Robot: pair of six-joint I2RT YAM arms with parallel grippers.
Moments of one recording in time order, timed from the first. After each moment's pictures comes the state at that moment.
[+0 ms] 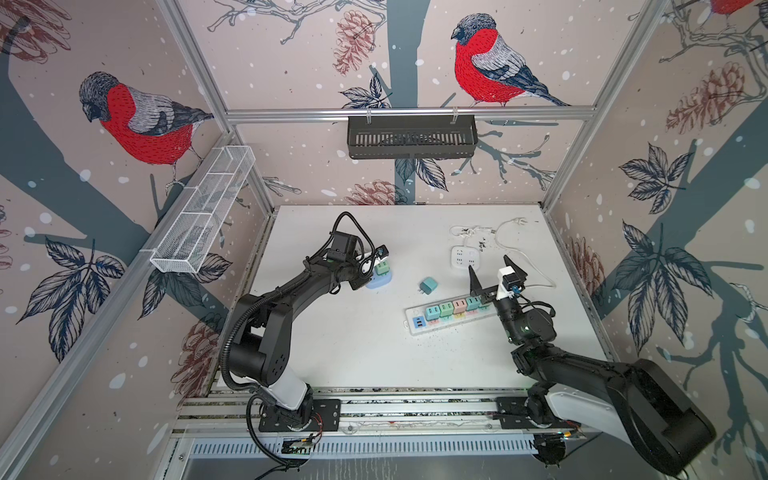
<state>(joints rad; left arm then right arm) -0.33 1.61 1.03 -0.32 0.25 0.77 0.50 1.13 0.12 1.29 0.15 -0.21</state>
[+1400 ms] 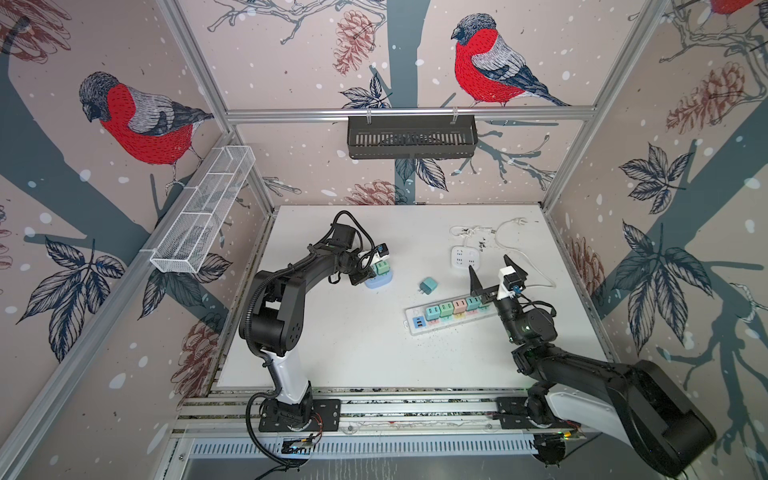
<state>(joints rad) -0.26 1.82 1.20 -0.45 0.44 0.90 0.48 1.12 0.12 1.28 0.13 -0.20</state>
